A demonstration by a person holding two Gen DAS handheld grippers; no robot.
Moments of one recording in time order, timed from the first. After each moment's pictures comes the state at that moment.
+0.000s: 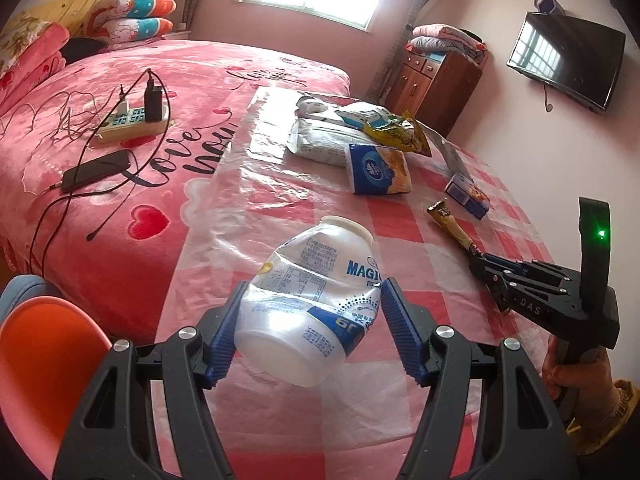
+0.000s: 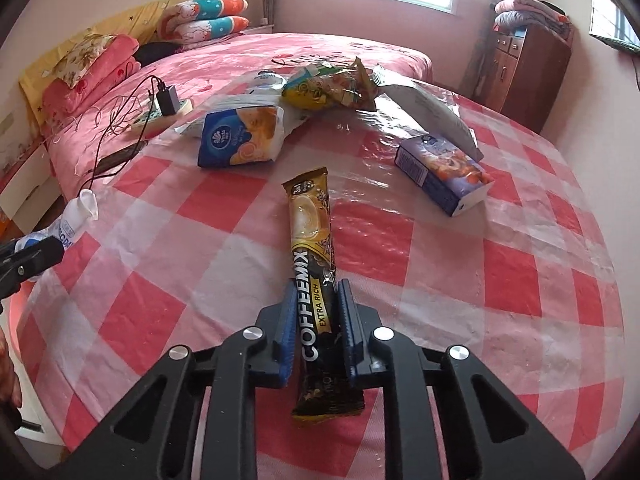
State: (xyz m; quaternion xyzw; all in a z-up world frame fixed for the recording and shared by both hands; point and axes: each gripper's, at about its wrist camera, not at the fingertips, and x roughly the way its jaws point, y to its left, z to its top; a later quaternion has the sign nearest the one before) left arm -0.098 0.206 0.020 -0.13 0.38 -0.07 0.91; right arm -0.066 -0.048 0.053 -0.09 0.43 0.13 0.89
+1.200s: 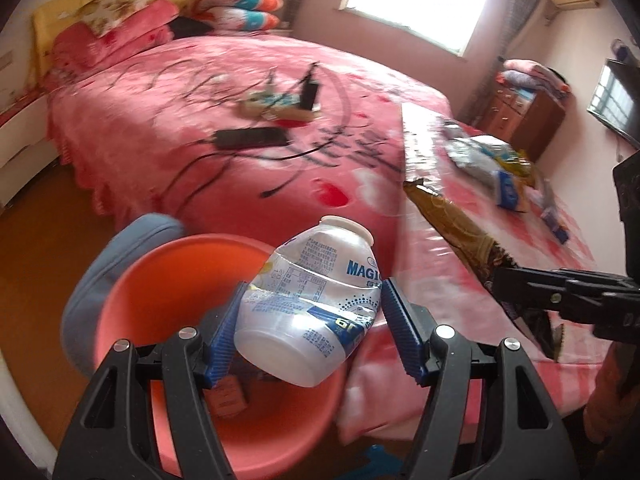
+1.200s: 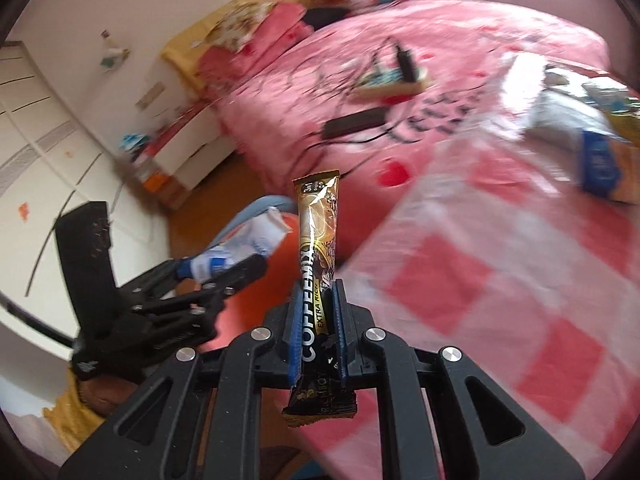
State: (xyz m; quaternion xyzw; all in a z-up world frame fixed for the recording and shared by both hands) left arm -0.185 0.342 0.005 -0.17 0.39 0.10 0.90; right arm -0.124 0.170 0.074 -0.02 0.50 0.45 0.74
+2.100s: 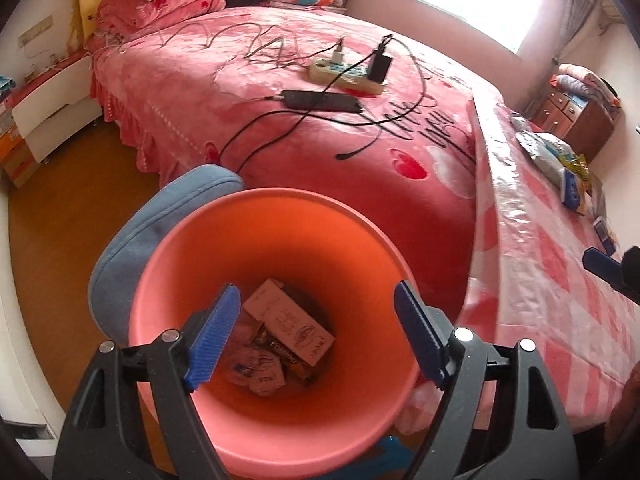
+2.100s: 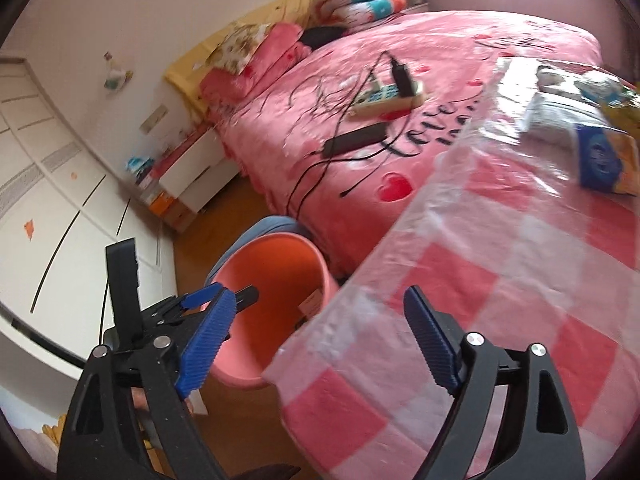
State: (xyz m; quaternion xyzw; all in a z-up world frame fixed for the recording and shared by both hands) left arm -0.190 0.369 -0.024 -0.19 0.43 0.17 0.87; right arm -0.116 0.137 0.073 0.03 0.46 0.42 0.78
